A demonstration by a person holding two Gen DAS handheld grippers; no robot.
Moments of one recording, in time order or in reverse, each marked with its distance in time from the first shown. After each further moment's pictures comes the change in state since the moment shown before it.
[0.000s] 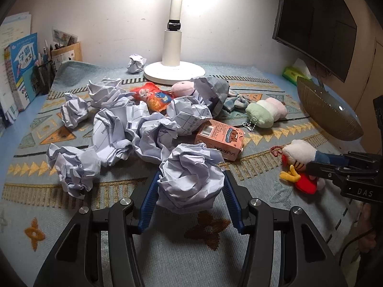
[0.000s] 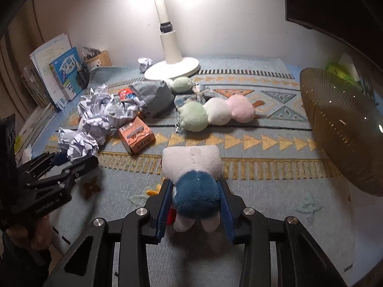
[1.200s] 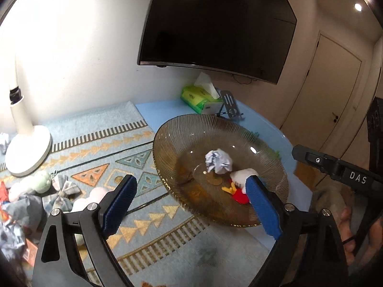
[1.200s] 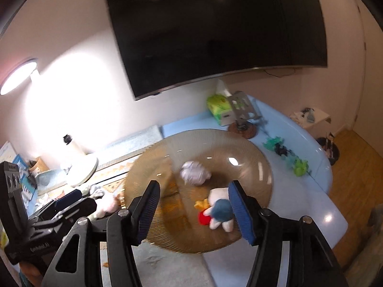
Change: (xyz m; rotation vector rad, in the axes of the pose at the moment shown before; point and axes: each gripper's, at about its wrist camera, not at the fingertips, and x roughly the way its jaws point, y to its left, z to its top) left arm 0.034 -0.216 0.135 0.106 -0.053 -0.428; right arm -0.131 -0.190 0.035 0.350 -0.270 -0.269
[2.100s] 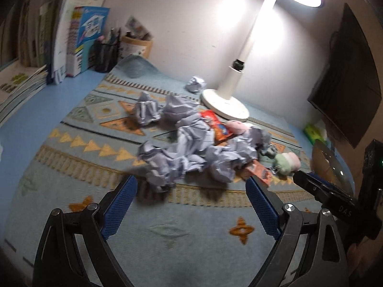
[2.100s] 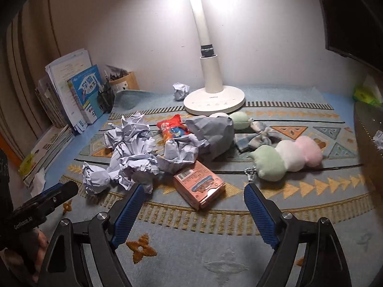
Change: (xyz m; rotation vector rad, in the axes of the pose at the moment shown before) left arm -0.216 0.229 -0.166 -0.437 -0.135 0.503; right arm 0.081 0.288 -0.145 -0.328 0.135 0.385
